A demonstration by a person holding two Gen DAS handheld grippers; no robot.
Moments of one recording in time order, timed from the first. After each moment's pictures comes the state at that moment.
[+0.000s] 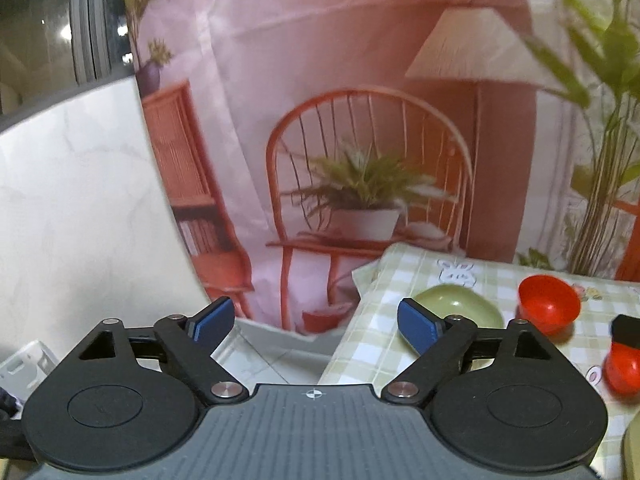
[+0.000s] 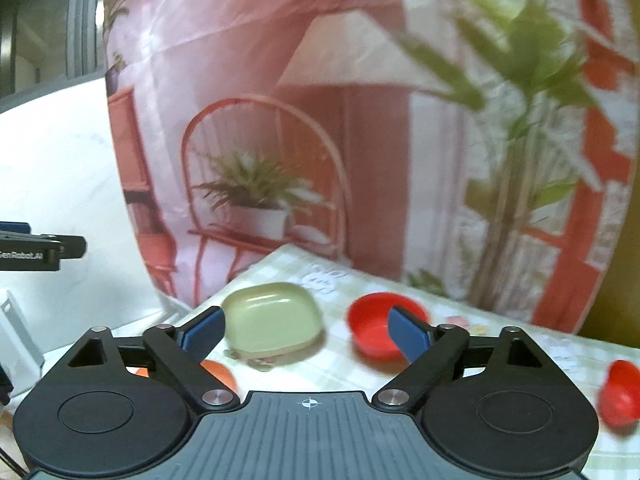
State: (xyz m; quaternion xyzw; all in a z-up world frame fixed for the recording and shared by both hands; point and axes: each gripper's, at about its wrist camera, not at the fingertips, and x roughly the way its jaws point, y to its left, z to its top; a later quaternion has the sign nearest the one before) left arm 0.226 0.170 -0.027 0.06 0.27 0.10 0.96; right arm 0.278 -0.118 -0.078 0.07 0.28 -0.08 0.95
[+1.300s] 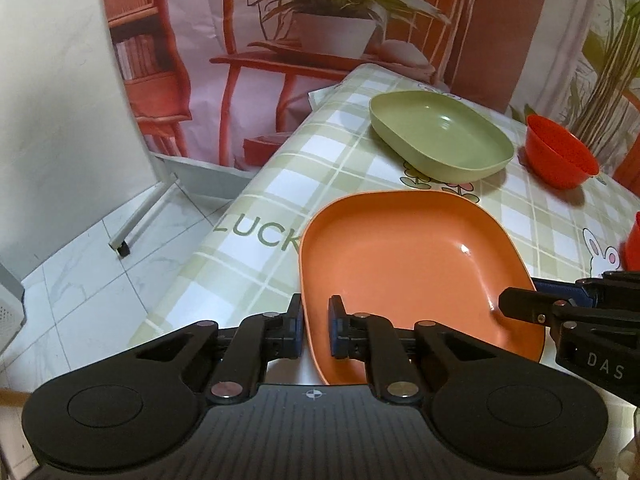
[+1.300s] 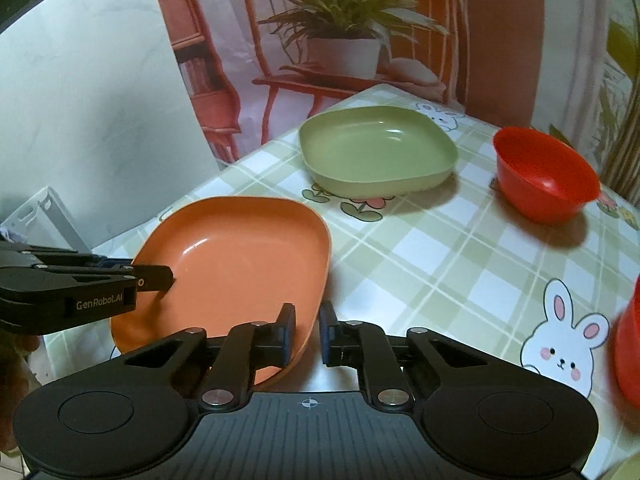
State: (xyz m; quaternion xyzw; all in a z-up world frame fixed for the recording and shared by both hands) left arm 0.241 0.183 -0.202 -0.03 0.44 0.04 0.90; right arm 0.328 -0.067 -0.213 0.10 0.43 0.03 0.89
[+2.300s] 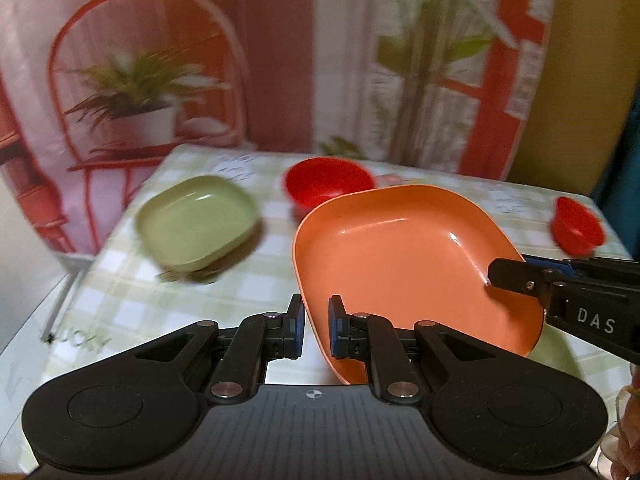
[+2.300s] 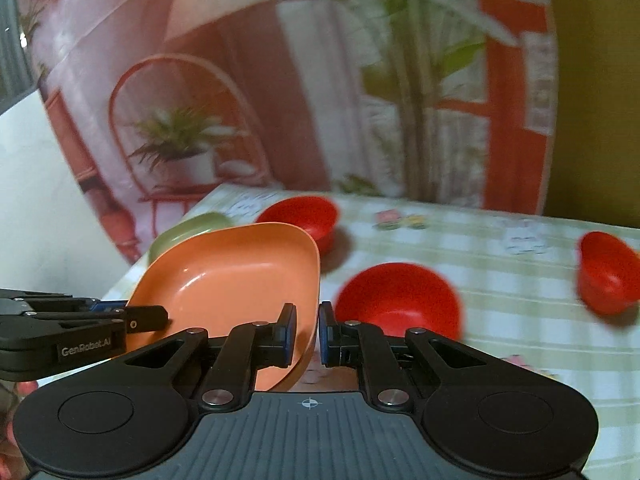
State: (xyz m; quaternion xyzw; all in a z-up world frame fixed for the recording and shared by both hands) left arm 0.224 -0.010 -0.123 0.04 0.38 -0.12 0.92; right arm 0.179 -0.238 -0.140 0.18 0.32 -0.14 0.92
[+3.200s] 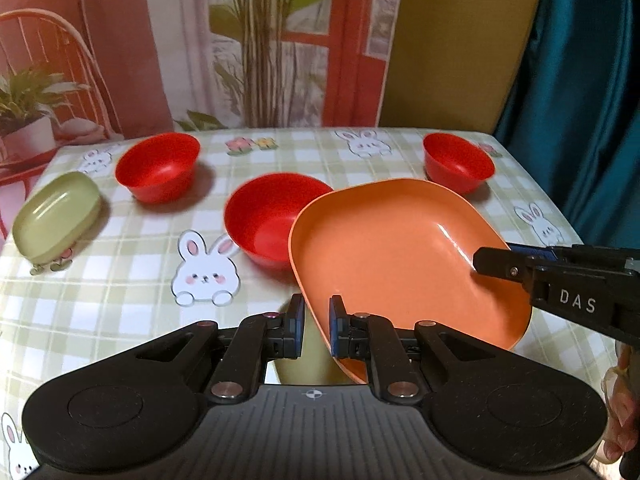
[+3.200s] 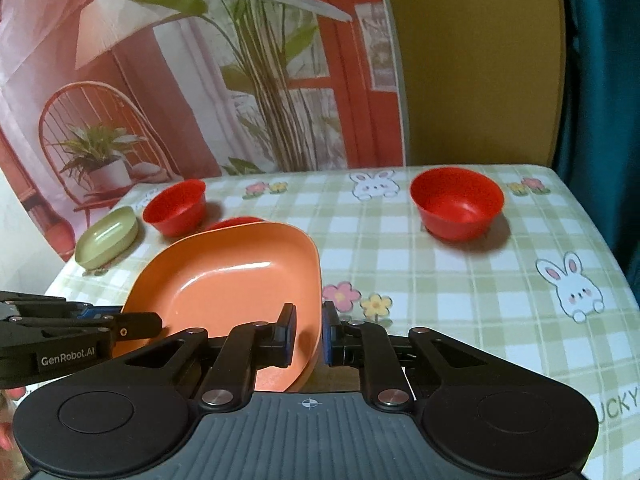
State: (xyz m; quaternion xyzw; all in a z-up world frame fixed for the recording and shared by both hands) left arm 0.176 -0.118 -0.139 0.08 0.42 -0.23 0.88; right arm 0.051 -0.302 -0.156 0.21 0.35 -0.22 0.89
